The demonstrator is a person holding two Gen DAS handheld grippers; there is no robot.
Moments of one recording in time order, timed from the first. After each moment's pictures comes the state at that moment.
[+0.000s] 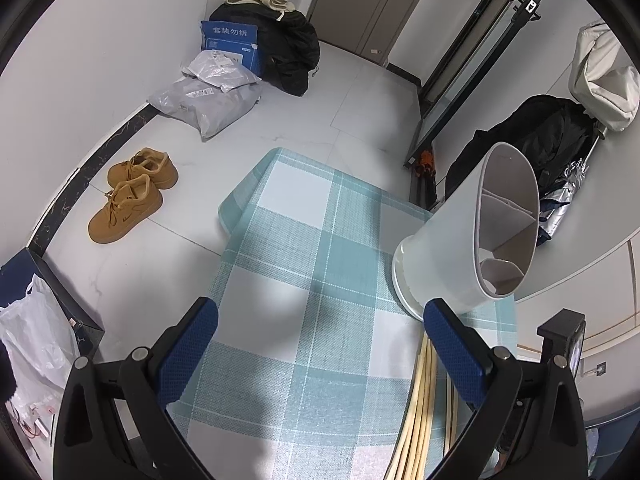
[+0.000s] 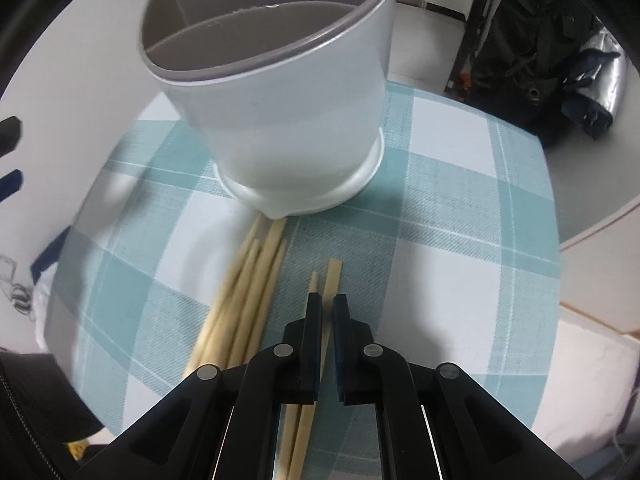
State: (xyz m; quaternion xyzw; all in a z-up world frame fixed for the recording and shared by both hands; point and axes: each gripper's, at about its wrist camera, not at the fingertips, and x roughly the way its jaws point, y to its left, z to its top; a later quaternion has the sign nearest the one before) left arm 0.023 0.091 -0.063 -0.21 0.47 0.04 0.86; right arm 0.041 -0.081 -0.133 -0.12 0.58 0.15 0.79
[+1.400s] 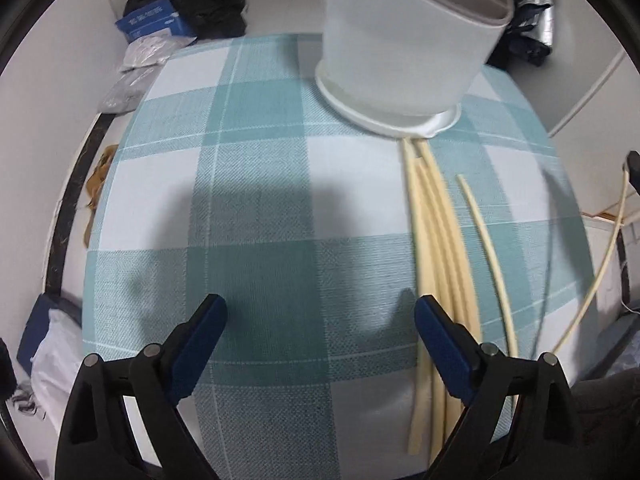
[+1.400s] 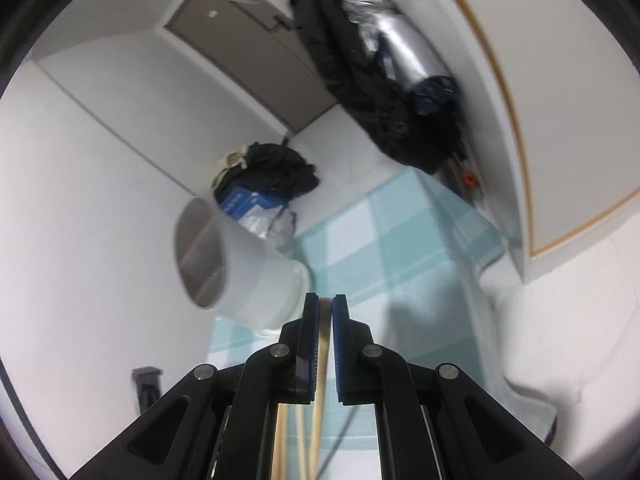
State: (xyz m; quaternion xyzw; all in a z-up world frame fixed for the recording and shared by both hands) left arm 0.003 0.001 -0.134 -0.02 0.59 -0.01 0.81; right arm 0.014 -0.293 -0.070 0.29 0.41 0.15 0.85
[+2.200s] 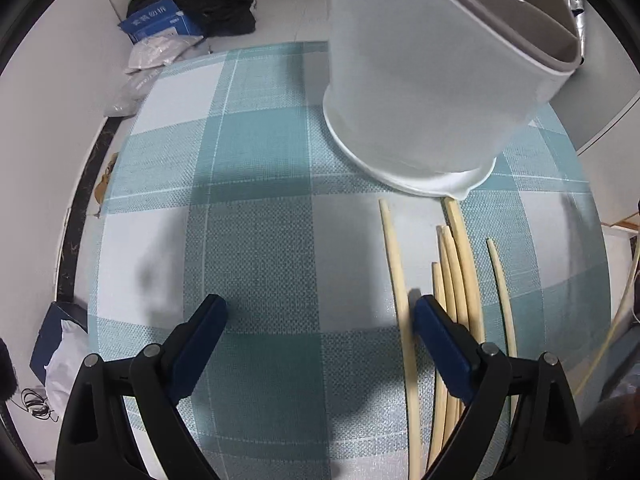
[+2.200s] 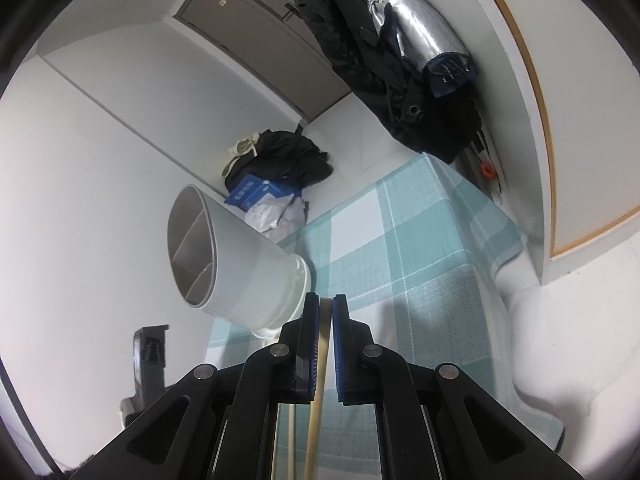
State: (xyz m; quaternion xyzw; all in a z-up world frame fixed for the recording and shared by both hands) left arm 0.033 0.003 -0.138 -0.01 0.60 0.01 0.80; right arm 0.036 -0.281 -0.094 0.28 0.41 0.20 0.84
